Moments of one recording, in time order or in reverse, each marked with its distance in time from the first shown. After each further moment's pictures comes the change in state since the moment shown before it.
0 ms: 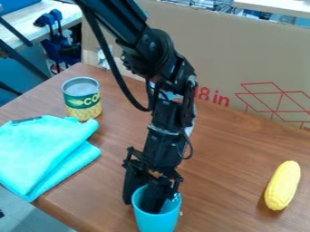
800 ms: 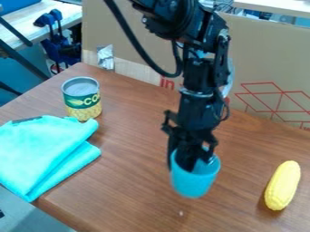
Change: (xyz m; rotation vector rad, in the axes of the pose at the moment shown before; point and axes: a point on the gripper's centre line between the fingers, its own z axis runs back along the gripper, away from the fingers) arm 0.037 -0.003 0.064 0.072 -0.244 -0.111
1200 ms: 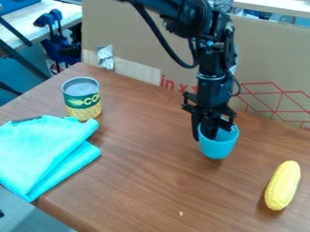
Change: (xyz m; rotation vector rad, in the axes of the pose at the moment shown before) arm 0.082 0.049 0.004 0.008 -0.162 0.126
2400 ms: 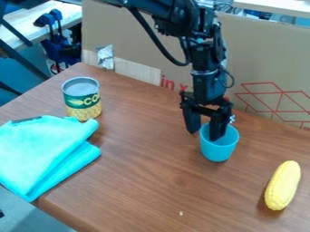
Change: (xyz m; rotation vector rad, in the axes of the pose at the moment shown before) arm 0.009 0.015 0.004 -0.104 -0.053 0.091
